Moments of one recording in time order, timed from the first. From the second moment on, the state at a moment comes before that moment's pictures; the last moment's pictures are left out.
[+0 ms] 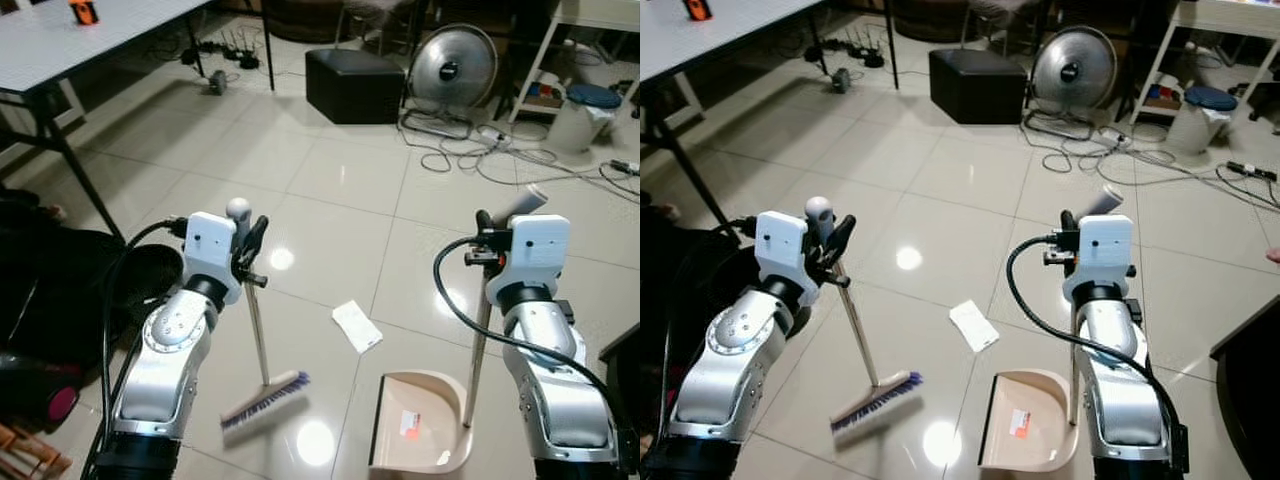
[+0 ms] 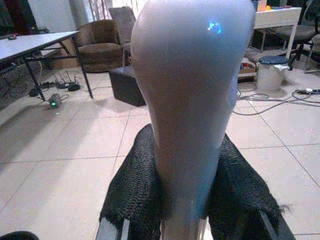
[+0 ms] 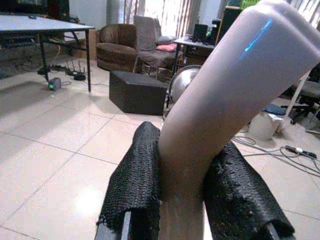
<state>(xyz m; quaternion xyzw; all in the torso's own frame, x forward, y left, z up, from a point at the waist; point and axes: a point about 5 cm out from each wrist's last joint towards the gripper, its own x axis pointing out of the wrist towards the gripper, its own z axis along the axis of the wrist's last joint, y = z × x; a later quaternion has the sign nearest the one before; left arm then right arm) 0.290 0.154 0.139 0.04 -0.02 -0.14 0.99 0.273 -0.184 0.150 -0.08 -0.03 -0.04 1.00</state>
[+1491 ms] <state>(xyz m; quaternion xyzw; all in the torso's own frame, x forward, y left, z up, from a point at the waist) 0.291 0.141 0.144 0.02 -0.03 -0.17 0.99 0.272 -0.196 0.152 -0.09 -0.04 -0.07 0.99</state>
